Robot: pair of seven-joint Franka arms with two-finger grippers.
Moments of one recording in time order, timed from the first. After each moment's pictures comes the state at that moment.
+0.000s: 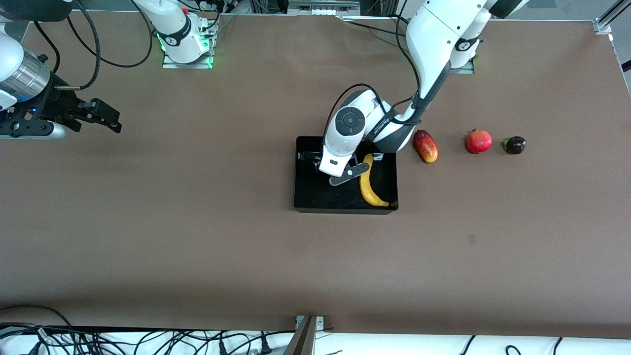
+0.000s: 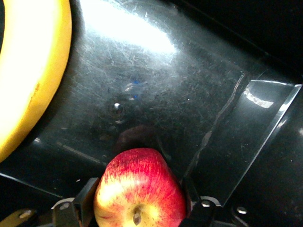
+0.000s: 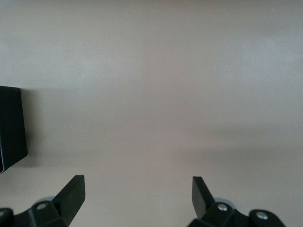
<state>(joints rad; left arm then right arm) -0.50 0.70 -0.25 -1.67 0.04 2.37 -1.21 0.17 0.00 -0.08 -1.69 0.03 1.69 0.12</state>
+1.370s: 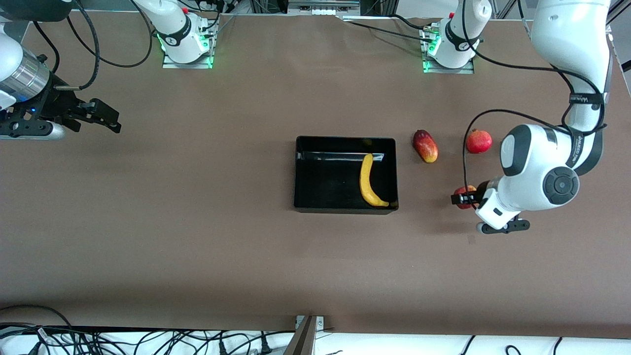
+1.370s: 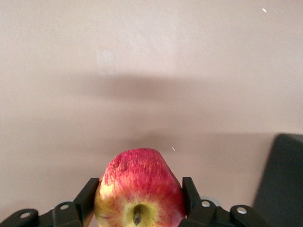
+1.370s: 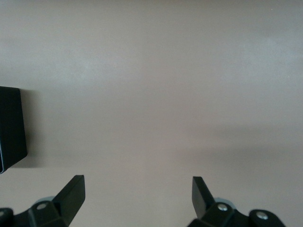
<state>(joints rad) -0.06 0.56 -0.01 -1.62 -0.07 2.03 -0.14 0.17 0.00 -0.08 -1.69 0.03 1.69 0.12</state>
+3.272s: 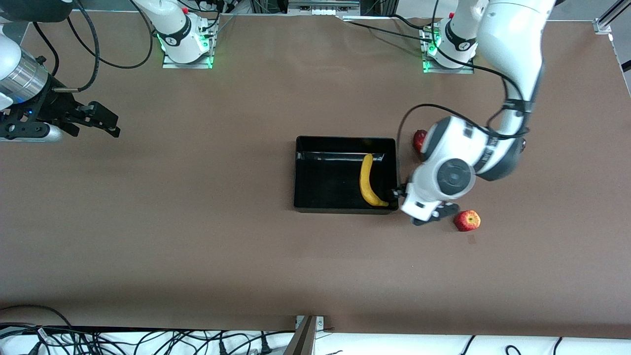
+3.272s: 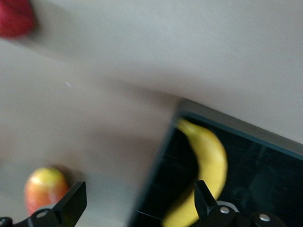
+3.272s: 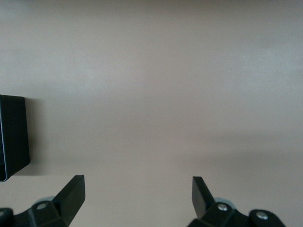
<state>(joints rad) -0.32 0.62 -0.12 -1.49 -0.02 1.91 -0.82 0.17 0.01 -0.08 -1.66 0.03 1.72 0.12</state>
